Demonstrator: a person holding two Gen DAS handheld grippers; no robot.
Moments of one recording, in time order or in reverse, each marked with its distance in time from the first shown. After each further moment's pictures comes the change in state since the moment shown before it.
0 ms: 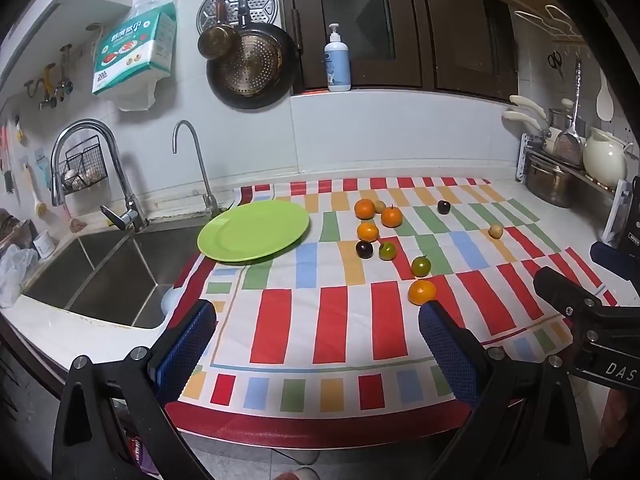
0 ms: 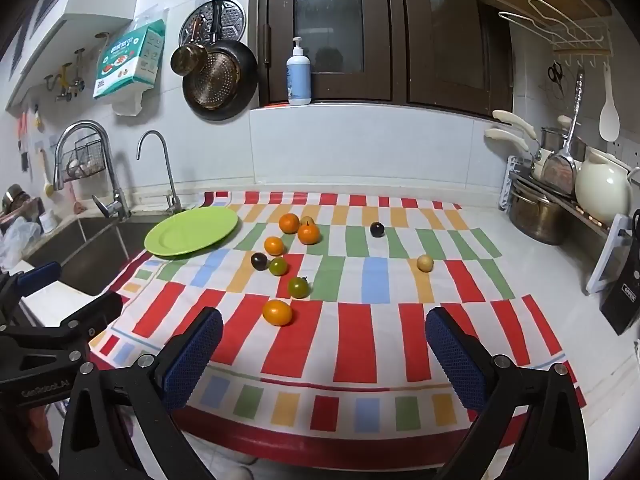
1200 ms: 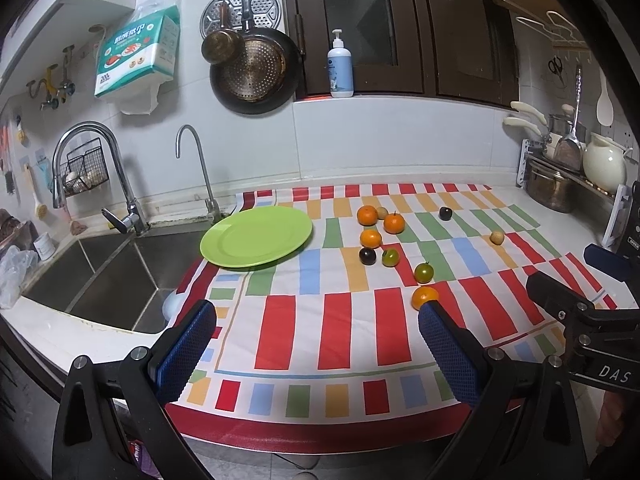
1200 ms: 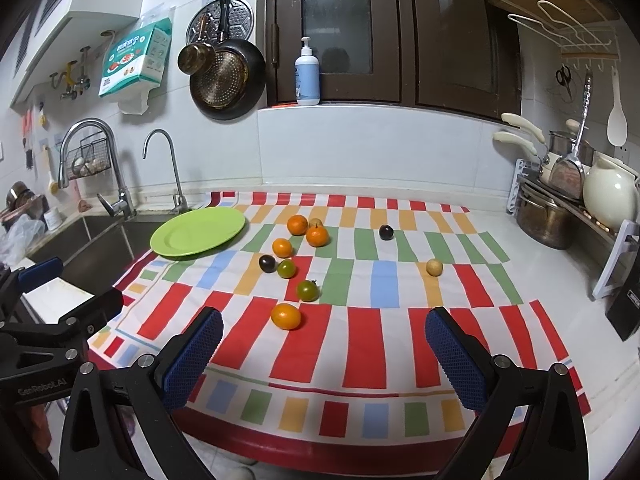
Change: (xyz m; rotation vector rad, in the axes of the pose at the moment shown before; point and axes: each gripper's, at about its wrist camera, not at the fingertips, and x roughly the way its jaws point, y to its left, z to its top) left arm -0.003 0.006 0.004 -0.013 -0.019 0.008; right arm 0.005 0.008 0.001 -0.011 0.002 0.006
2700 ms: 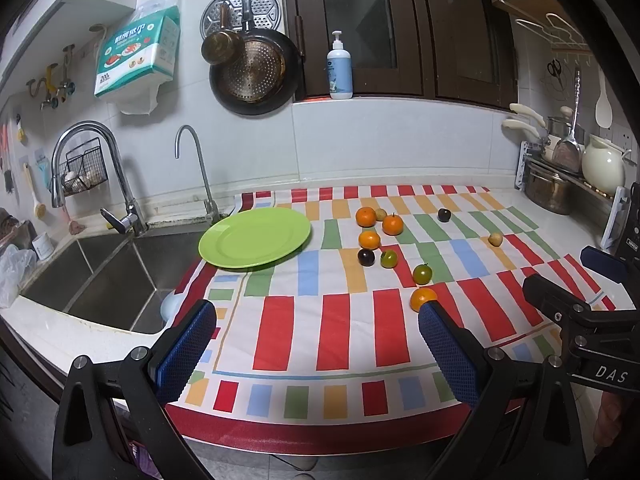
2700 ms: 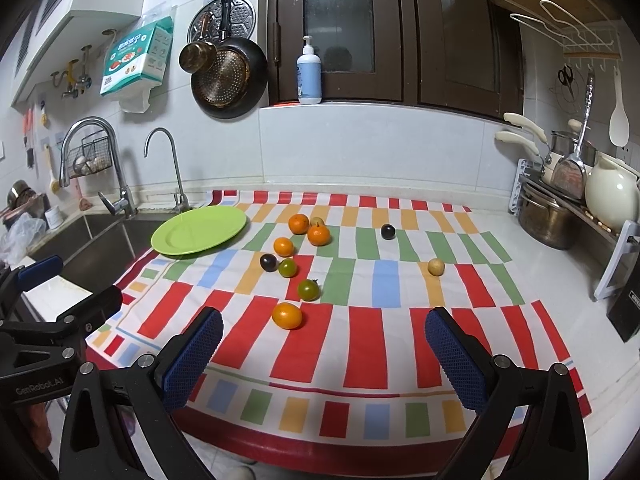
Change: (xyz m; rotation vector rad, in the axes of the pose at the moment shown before) left arm 0.000 -0.002 0.002 0.000 -0.001 -0.007; right arm 0.001 0.001 0.000 -0.001 0.005 0.004
